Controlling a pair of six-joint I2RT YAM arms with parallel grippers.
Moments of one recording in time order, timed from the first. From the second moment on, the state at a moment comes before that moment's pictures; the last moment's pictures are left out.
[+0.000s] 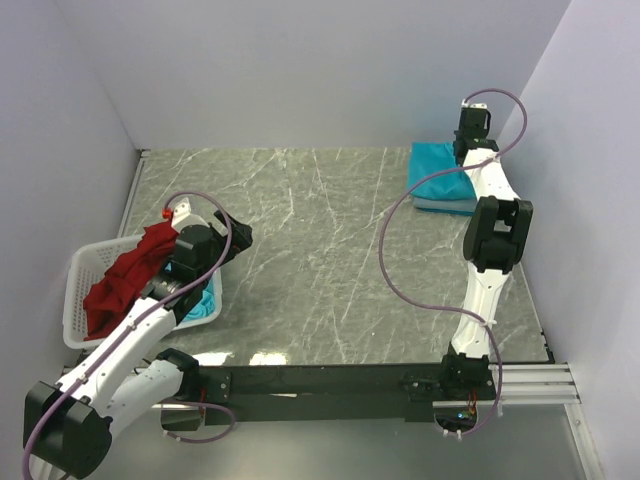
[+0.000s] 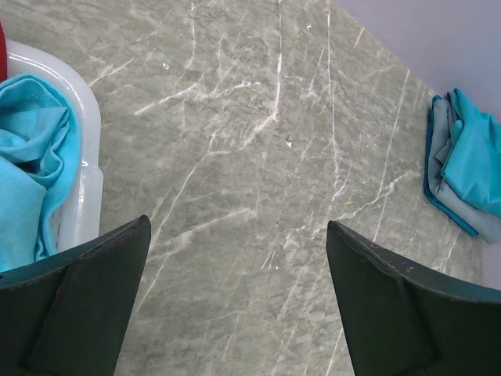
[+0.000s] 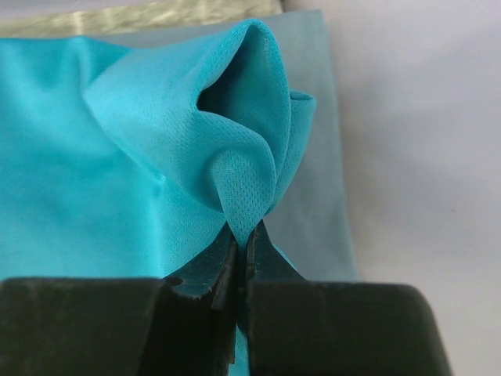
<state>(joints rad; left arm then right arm) -0.40 0.88 0.61 -0.14 -0.29 -0.80 -0.10 2.25 2.02 -0.44 0.38 -0.14</state>
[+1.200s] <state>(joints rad) -0.40 0.96 0.64 -0.14 -0.29 -0.80 -0.17 2.36 2.08 -0.43 0.38 -0.14</state>
